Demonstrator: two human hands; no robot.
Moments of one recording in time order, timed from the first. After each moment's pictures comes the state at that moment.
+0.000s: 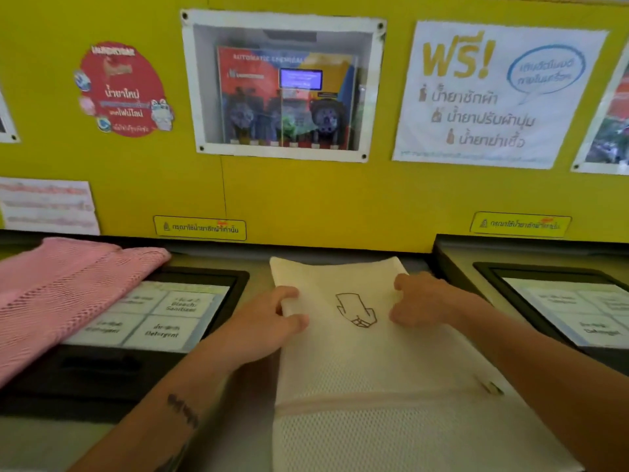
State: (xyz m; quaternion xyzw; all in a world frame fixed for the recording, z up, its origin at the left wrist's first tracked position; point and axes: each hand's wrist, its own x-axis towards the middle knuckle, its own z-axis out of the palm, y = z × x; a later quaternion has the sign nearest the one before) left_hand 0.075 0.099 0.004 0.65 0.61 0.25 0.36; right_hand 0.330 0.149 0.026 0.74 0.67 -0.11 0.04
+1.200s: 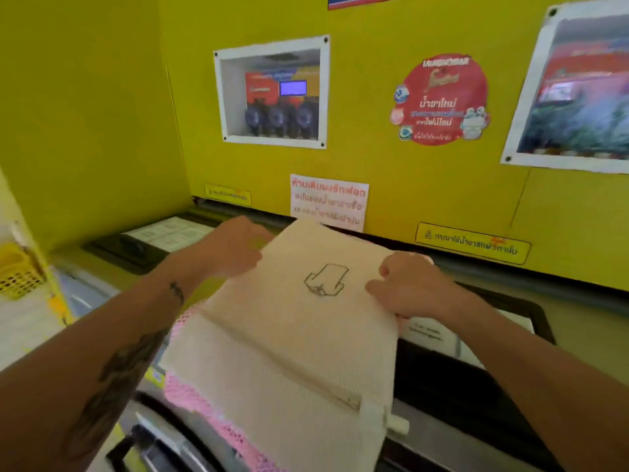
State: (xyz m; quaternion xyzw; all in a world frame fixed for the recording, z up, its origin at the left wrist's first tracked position) left_hand -0.403 0.064 0.057 0.58 0.79 0.17 0.05; right_hand -0.130 0.121 0.049 0.53 0.83 -0.15 -0.09
